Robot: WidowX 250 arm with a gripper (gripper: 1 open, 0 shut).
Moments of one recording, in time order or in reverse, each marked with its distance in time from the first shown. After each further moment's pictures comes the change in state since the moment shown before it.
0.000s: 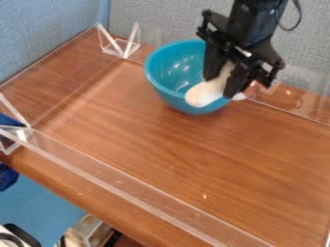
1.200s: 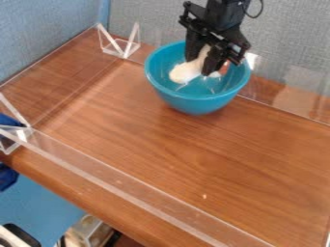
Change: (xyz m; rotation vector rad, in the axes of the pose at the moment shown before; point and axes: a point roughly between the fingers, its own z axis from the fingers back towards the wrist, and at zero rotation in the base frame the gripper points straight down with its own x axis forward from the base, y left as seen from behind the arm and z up) arm 0.039 0.054 -0.026 0.046 0.017 0.030
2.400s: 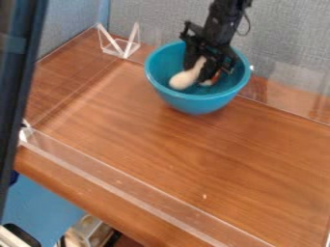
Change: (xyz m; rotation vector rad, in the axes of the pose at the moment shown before) arm 0.043 0.030 -0.066 -0.003 0.118 0.028
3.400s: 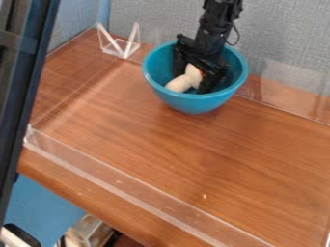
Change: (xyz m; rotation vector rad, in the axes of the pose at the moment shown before) arm -0.004 0.007 -0.018 -0.049 0.040 0.006
